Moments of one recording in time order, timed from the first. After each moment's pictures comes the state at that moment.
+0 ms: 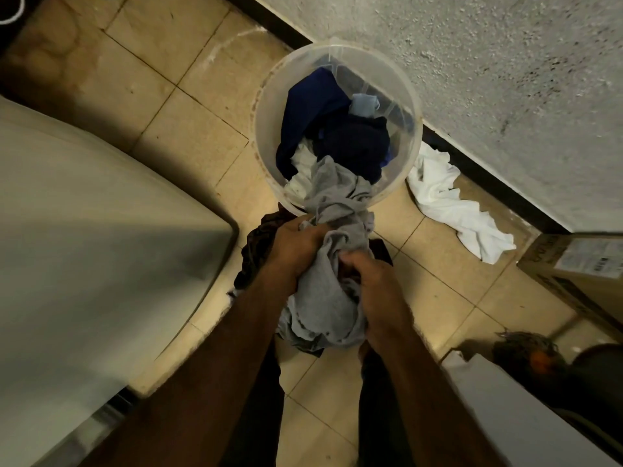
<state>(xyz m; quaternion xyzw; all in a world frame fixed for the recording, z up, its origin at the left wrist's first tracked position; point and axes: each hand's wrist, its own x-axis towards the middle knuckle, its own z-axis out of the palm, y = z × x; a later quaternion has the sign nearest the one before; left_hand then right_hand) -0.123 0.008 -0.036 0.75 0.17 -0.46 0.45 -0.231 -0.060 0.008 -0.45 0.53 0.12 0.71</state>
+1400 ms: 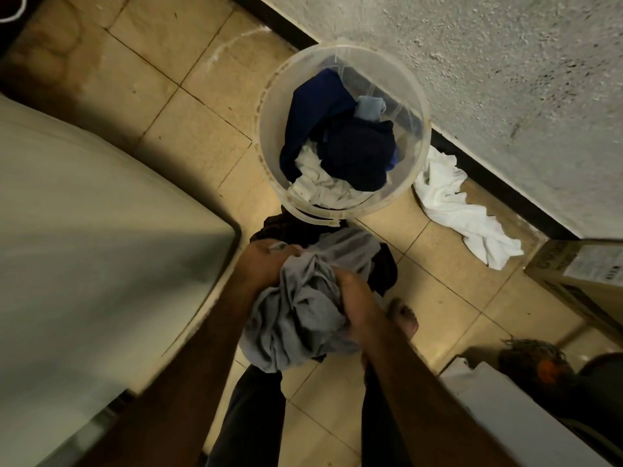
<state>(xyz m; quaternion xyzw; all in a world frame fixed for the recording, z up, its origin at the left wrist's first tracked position) -0.102 0.075 -0.060 0.80 0.15 -0.47 0.35 -0.224 -0.042 -0.058 -0.41 0.50 0.23 0.73</state>
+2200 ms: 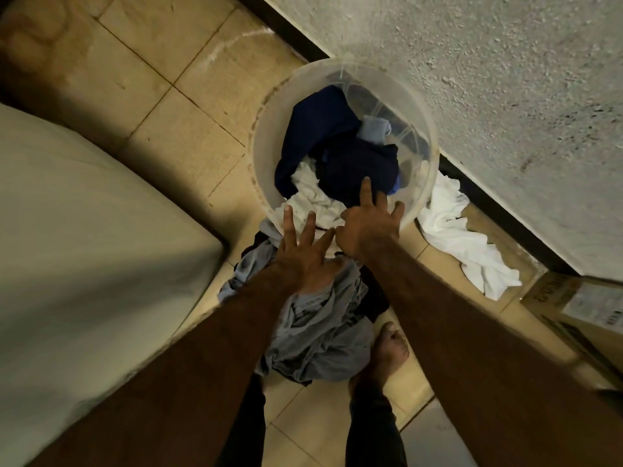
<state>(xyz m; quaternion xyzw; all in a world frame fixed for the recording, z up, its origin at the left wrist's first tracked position) -0.078 -0.003 -0.137 0.81 -0.35 -0.46 -0.07 -0.099 -0.151 -0.132 -0.88 0.22 0.39 0.11</state>
